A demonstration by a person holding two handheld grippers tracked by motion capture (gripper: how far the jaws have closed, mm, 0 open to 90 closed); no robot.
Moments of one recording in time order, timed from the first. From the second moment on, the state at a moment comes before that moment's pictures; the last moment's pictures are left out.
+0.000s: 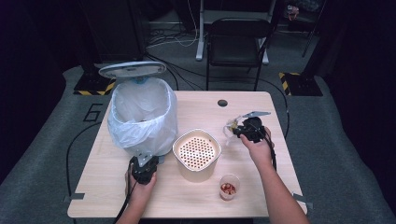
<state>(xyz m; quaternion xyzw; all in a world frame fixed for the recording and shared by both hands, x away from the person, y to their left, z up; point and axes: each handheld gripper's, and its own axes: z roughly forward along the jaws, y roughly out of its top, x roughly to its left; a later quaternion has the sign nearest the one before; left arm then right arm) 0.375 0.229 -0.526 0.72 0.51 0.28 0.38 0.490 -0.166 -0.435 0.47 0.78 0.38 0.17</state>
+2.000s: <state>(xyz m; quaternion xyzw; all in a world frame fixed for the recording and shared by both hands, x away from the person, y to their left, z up) 0.375 0.227 -0.525 0.72 0.50 0.29 0.37 0.415 -0.020 -0.242 0.26 0.80 0.53 0.12</state>
